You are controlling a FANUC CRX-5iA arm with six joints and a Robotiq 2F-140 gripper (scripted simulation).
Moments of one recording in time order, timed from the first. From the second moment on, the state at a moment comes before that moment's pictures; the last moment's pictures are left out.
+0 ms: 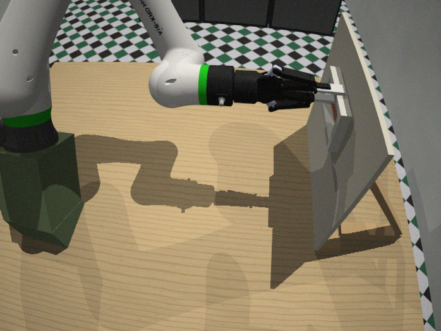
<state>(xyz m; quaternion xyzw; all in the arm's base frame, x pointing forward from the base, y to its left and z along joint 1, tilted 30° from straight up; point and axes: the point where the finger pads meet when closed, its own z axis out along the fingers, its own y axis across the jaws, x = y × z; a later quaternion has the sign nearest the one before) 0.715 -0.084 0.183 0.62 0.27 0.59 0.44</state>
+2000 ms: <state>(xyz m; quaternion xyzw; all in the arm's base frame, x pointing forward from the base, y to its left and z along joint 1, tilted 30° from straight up) 0.714 -0.084 0.183 0.62 0.27 0.59 0.44</state>
